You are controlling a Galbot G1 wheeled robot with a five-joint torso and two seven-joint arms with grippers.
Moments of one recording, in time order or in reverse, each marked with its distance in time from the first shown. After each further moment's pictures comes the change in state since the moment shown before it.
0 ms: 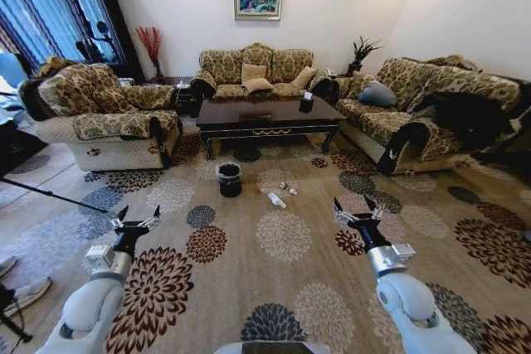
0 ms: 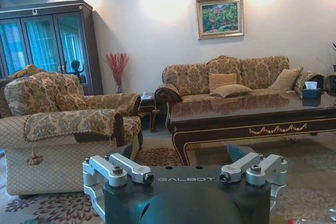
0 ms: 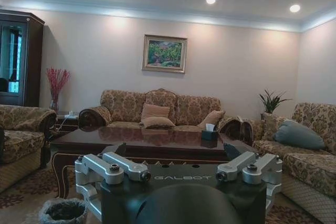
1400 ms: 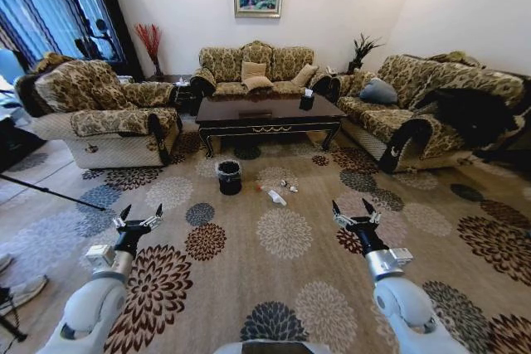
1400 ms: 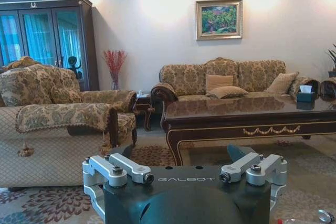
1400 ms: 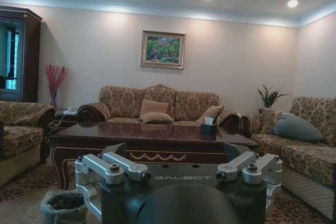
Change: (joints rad) left arm 0.004 -0.008 0.004 -0.028 -0.035 0.005 -0.005; right arm -0.024 0.030 -0.003 0.013 -0.022 0.005 0.004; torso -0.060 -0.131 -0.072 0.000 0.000
